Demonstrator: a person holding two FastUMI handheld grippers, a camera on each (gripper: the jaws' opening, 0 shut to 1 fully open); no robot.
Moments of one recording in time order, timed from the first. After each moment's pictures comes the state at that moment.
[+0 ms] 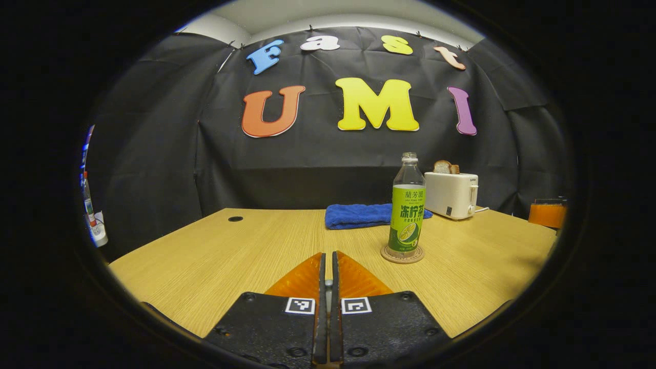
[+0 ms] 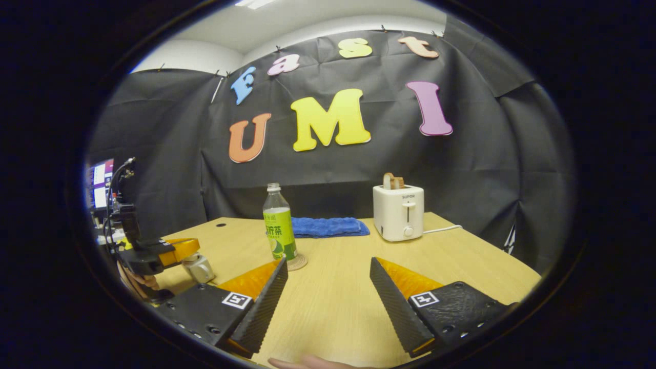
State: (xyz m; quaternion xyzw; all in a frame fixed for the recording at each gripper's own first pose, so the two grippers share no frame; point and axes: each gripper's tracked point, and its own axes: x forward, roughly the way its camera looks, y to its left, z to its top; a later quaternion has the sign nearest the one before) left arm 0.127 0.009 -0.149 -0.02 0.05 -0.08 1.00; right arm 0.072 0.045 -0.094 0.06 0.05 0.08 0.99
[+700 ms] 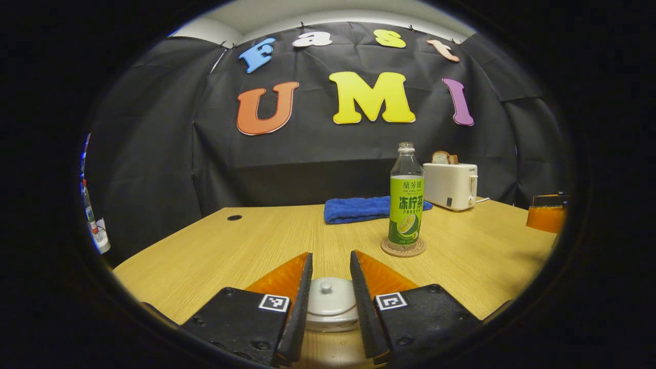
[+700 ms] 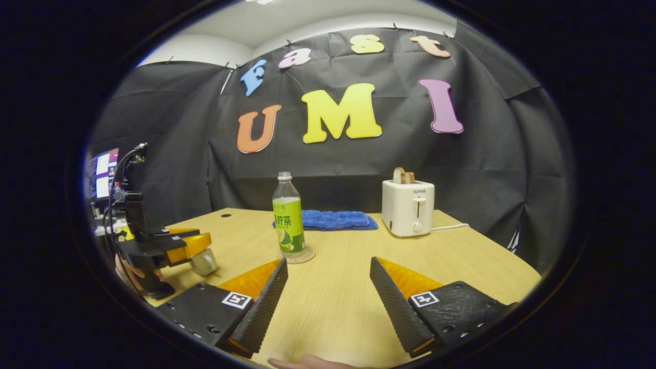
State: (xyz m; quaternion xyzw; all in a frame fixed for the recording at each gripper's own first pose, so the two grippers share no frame) left arm 0.128 0.003 -0.159 0.00 0.07 -0.08 0.99; right arm 0.072 0.060 -0.105 0.04 0.06 0.09 0.99
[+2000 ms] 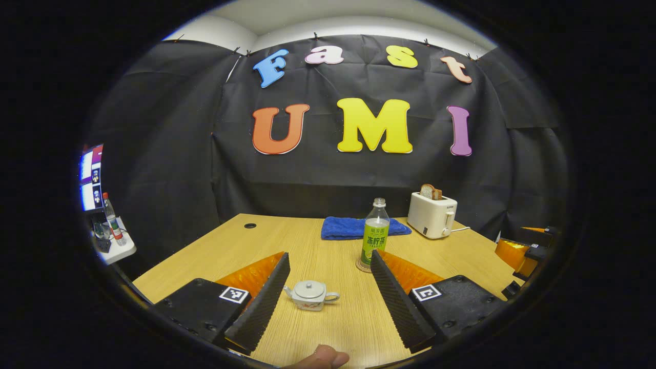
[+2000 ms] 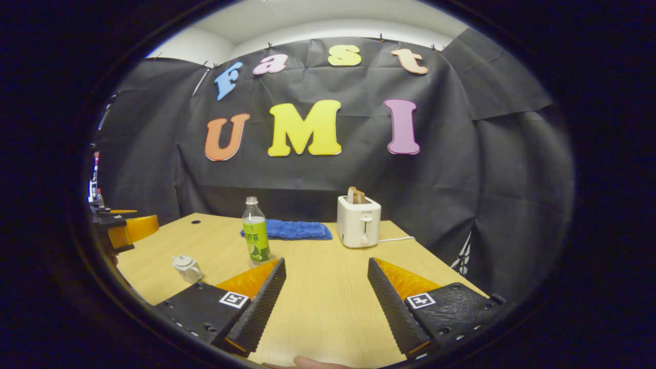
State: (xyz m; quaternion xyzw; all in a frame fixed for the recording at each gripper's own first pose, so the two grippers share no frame) left arm 0.013 -0.005 -0.024 -0.04 0.06 -0.05 1.00; right arm 0.007 -0.006 -0.033 0.04 0.07 -0.03 1.00
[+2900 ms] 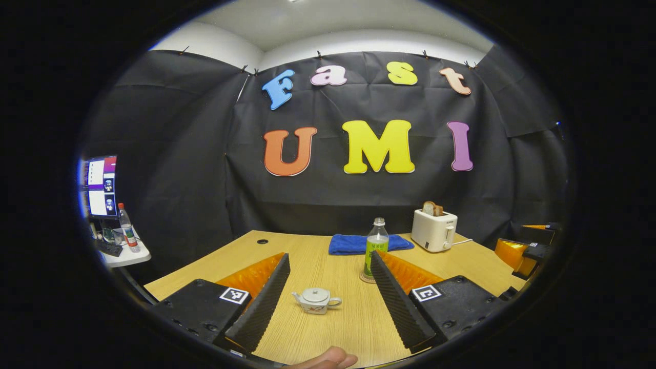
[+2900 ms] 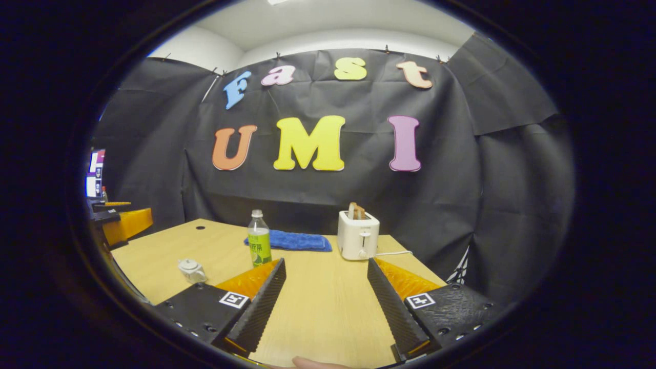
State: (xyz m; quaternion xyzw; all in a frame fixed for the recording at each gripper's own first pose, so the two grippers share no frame) left arm -0.013 0.002 0.002 -0.03 0.02 -0.02 1.00; right arm -0.013 -0.008 -0.005 0.01 0.03 -0.01 1.00
